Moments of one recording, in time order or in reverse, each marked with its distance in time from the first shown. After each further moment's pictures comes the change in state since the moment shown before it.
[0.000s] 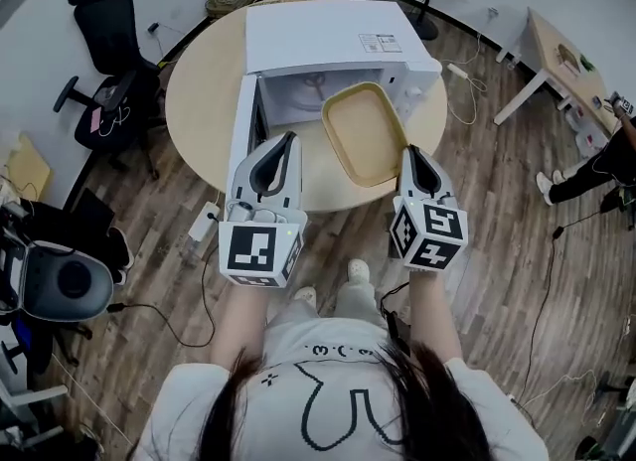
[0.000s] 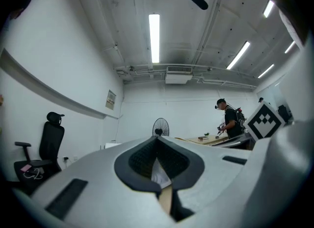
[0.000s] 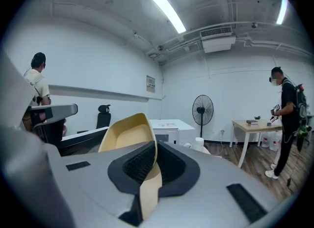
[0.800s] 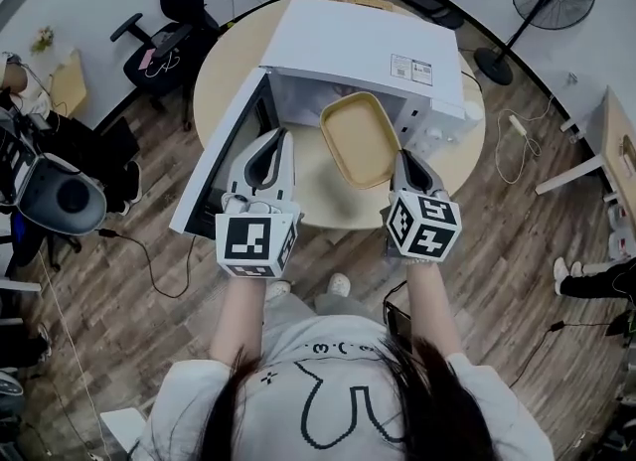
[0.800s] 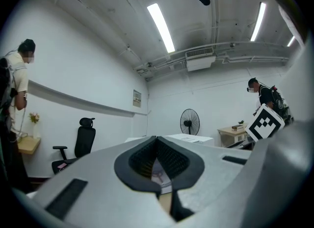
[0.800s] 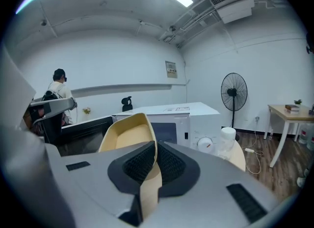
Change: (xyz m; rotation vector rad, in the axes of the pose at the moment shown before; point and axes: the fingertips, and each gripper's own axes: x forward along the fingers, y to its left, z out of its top) left arm 0.062 -0.015 -0.032 0.076 0.079 0.393; right arm 0.121 -0.052 -0.036 0.013 0.149 0.383
